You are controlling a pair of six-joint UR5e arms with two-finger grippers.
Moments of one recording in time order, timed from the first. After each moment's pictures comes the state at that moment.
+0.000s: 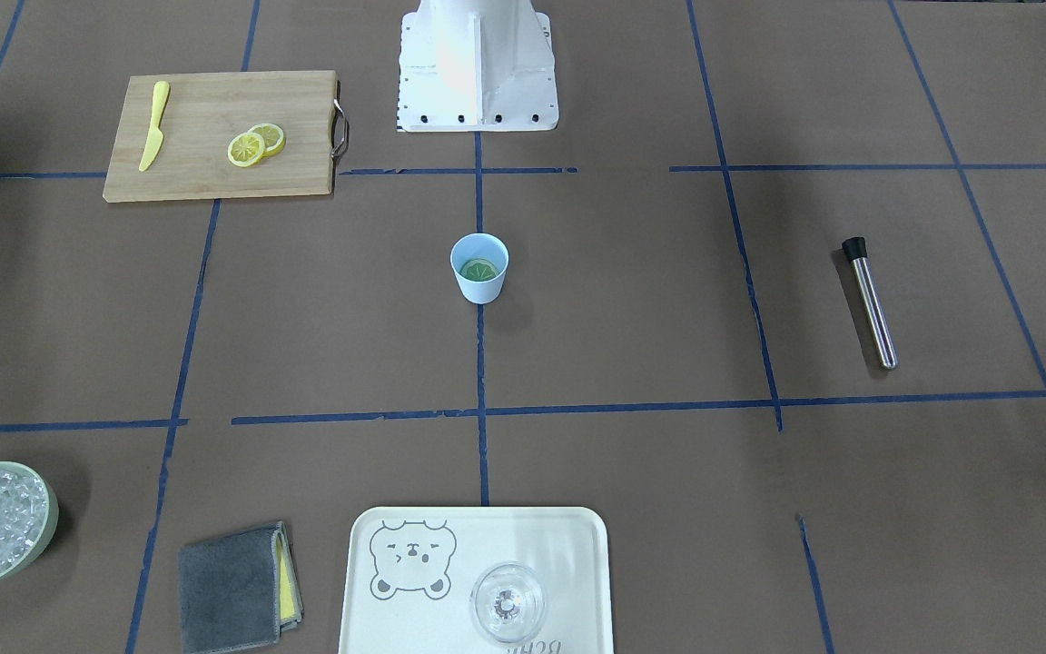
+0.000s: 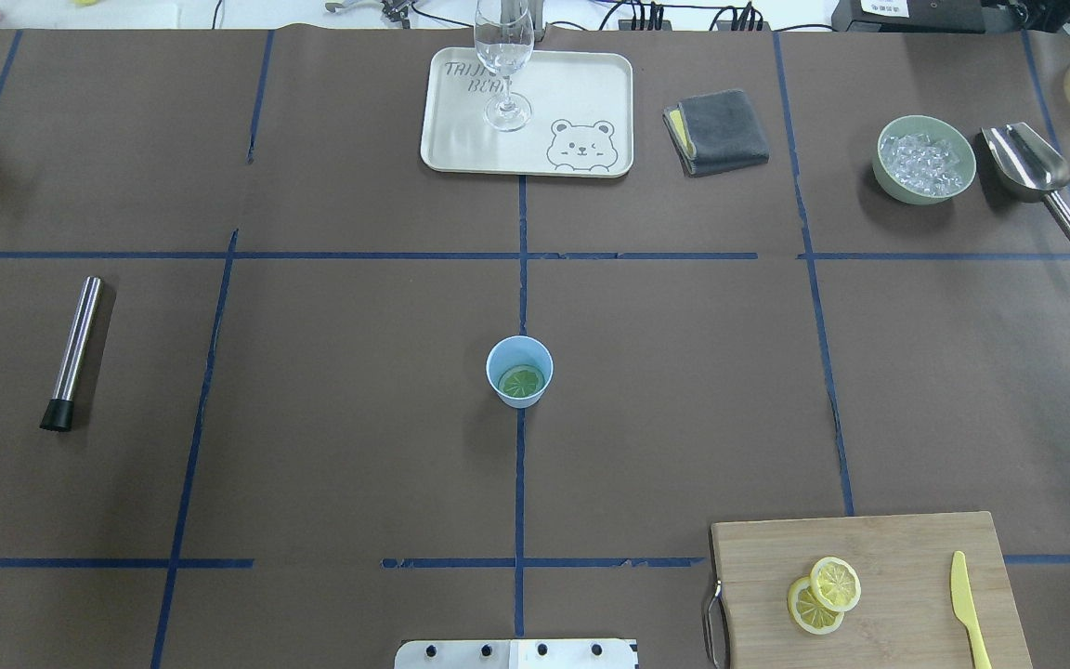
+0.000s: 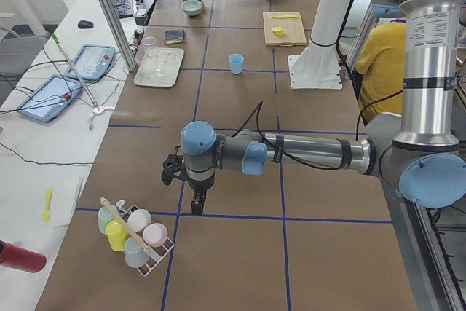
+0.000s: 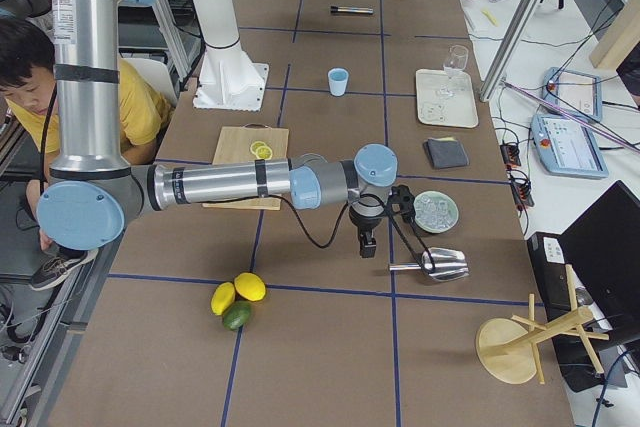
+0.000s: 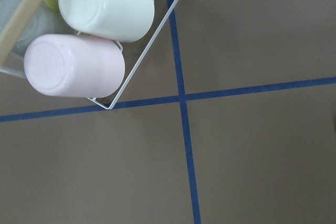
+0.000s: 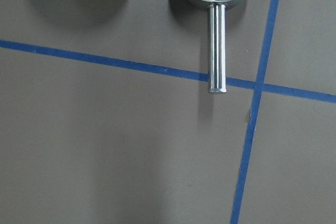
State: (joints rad) left arm -1.51 -1.50 -1.68 -1.67 -2.29 -0.05; right arm 1.40 -1.60 1.70 -1.49 2.35 0.09
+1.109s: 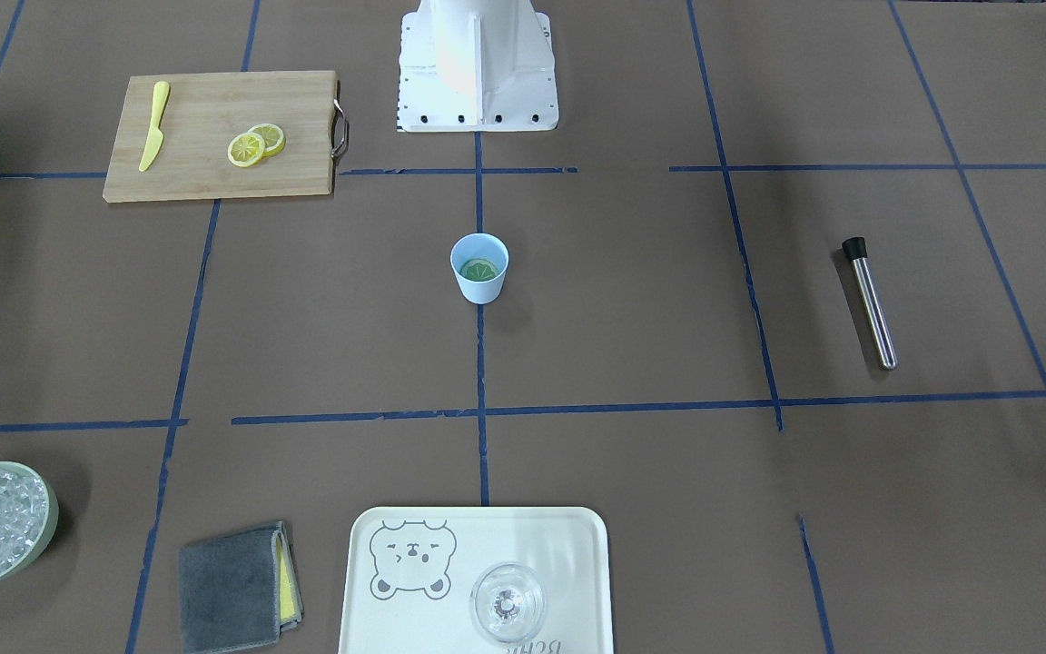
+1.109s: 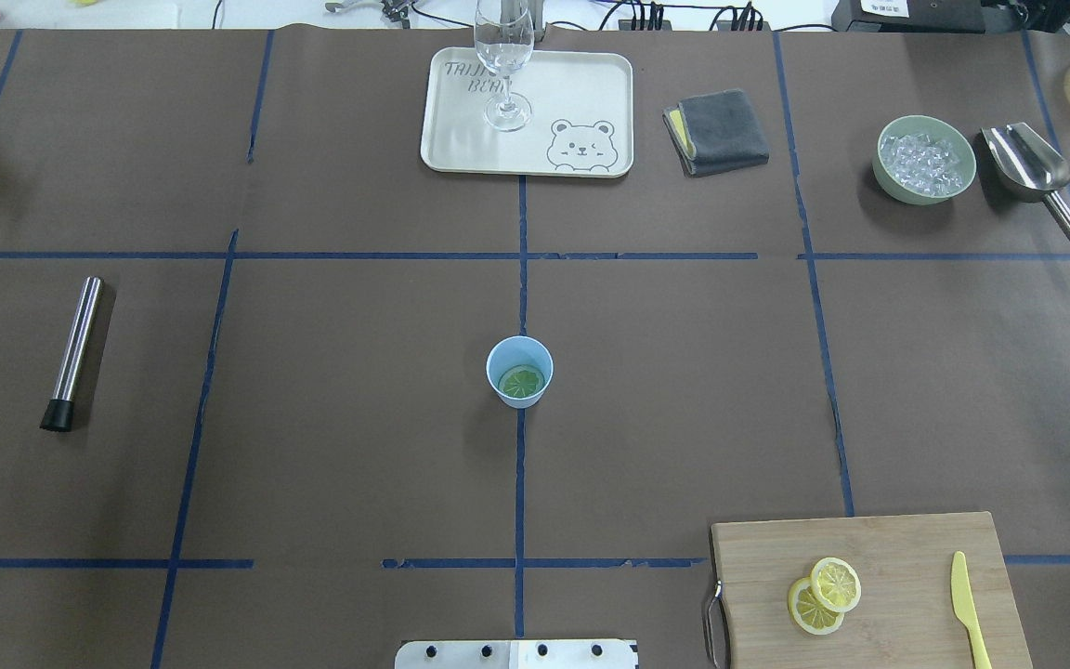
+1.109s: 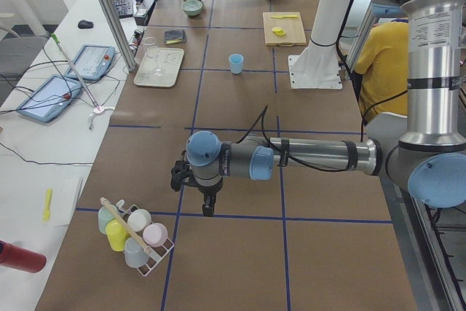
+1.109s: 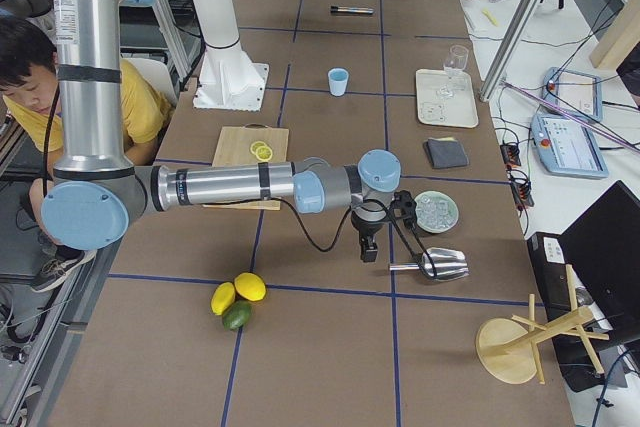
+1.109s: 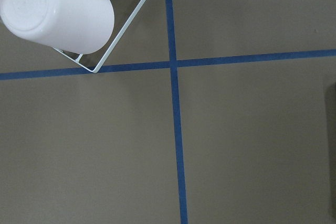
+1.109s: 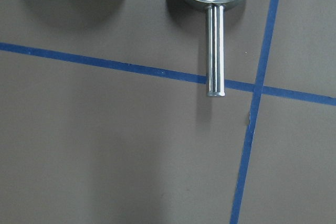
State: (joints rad) left arm -1.52 -1.47 -1.68 -1.61 -2.39 -0.05; right arm 1.39 -1.59 1.68 -1.49 2.35 0.09
